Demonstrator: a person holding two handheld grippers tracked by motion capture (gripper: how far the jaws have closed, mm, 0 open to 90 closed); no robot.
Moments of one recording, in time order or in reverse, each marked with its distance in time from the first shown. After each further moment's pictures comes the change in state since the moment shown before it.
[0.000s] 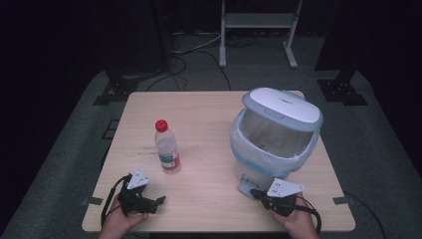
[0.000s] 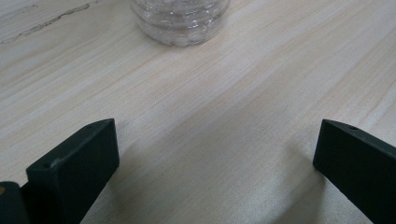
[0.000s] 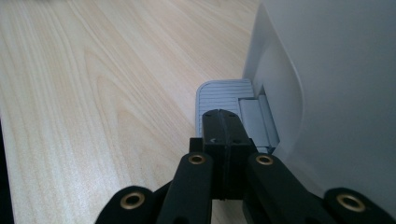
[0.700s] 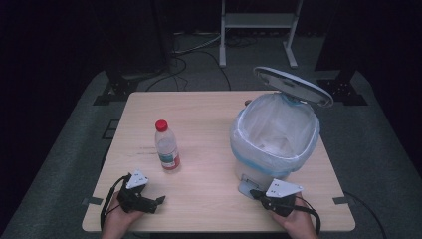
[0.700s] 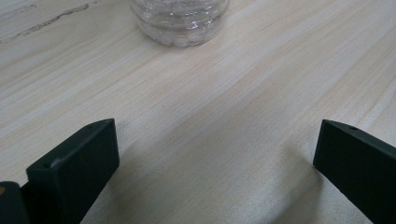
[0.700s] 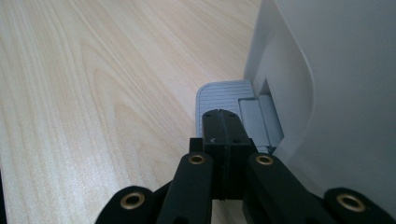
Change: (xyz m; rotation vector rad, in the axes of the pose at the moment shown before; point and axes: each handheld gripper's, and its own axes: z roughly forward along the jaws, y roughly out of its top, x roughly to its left) left arm 0.003 0.000 -0.001 -0.005 -0.016 -0.003; right arm 0.001 -0.002 0.003 0.016 0.000 -0.001
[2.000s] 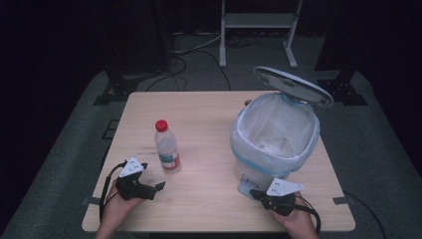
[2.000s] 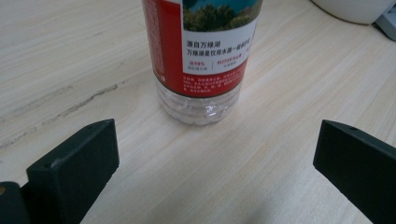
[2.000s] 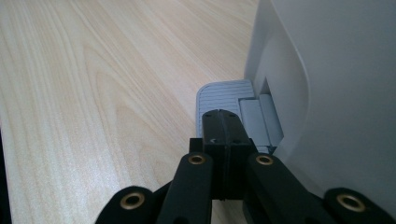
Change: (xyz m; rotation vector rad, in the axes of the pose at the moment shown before) left arm 0.021 0.030 -0.006 -0.155 -0.040 0.009; right arm -0.003 0.000 0.000 0.002 0.017 0.016
